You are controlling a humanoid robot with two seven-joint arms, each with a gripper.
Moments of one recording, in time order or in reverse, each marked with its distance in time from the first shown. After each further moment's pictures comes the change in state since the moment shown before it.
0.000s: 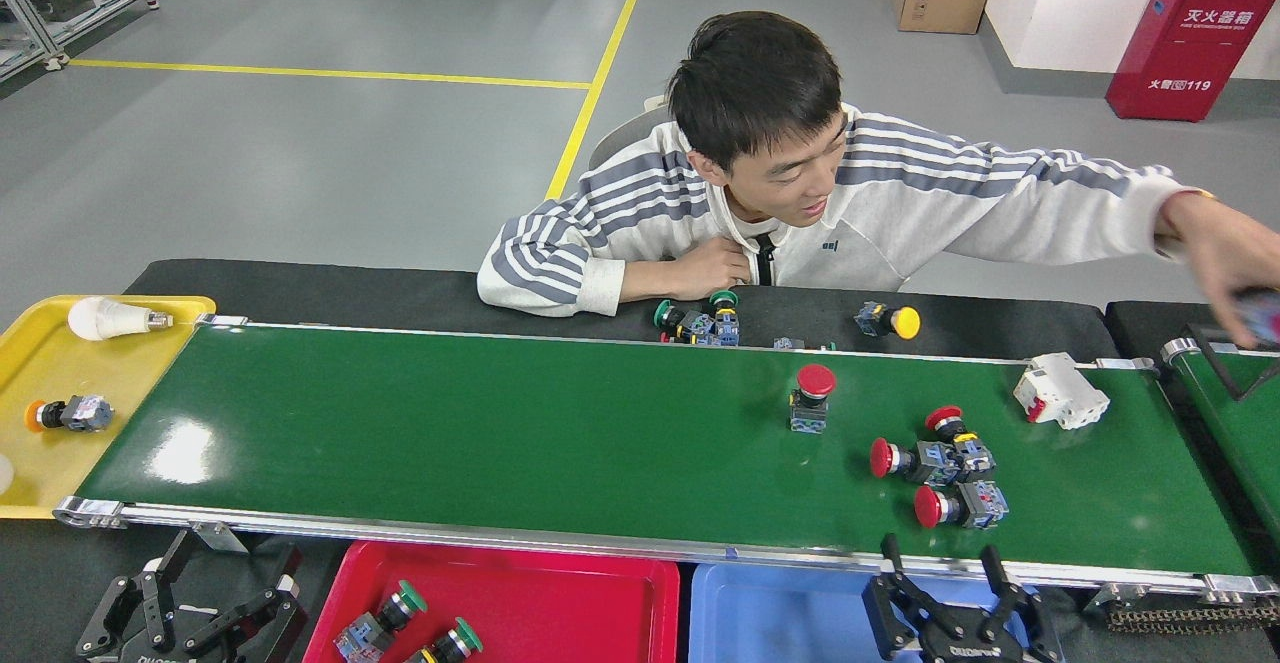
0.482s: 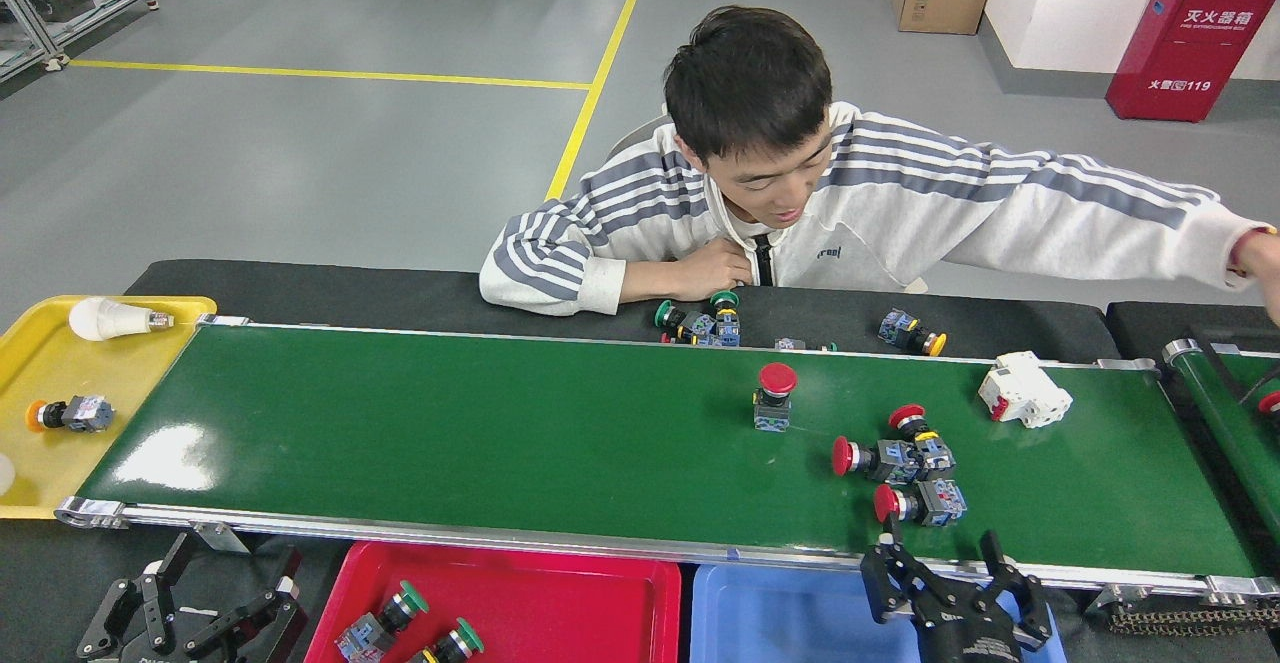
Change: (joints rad) left arm -0.012 0.000 -0.001 0.017 -0.001 0.002 0.000; right arm -0.163 -0.010 0.112 0.076 0.017 0.069 0.179
